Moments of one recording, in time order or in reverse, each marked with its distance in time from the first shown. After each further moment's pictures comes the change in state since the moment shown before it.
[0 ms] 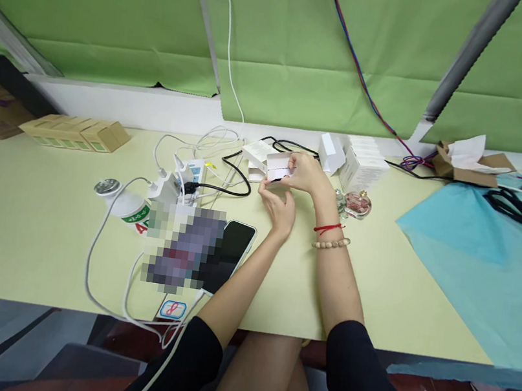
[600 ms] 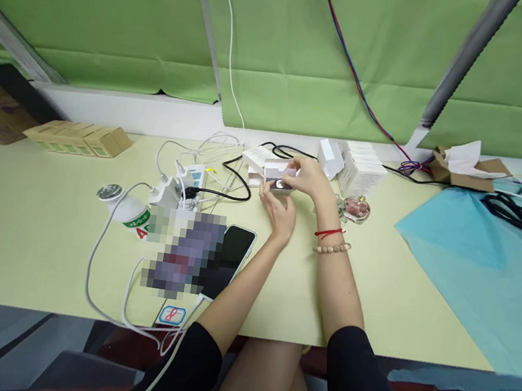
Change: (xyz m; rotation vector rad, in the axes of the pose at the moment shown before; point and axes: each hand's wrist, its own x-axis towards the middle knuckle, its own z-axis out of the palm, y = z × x) left_hand 0.000 0.006 -0.006 0.070 -0.062 0.022; right_hand -0.002 -0.003 -0.006 0.082 0.045 0.054
